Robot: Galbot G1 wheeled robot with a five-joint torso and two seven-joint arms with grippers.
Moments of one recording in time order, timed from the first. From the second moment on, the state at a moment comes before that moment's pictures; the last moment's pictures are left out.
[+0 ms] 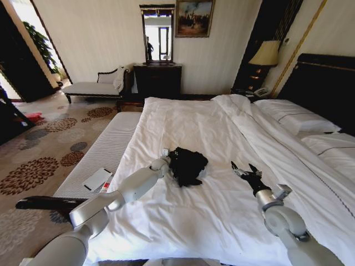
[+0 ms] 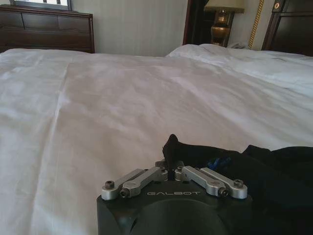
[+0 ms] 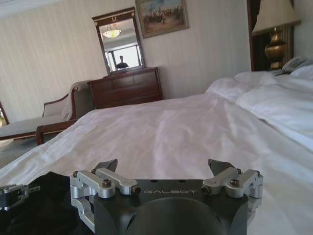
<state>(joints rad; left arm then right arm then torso) 0.31 -1.31 0.52 -1.10 -0.93 0.15 -0.24 -1.46 0.86 0.66 1.98 0.93 -0.14 0.13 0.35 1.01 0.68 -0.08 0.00</state>
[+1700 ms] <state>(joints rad) 0.39 -1.20 0.55 -1.27 -0.92 0.14 -0.24 -0.56 0.84 -0.24 1.39 1.06 -0.24 0.09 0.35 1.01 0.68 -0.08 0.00</state>
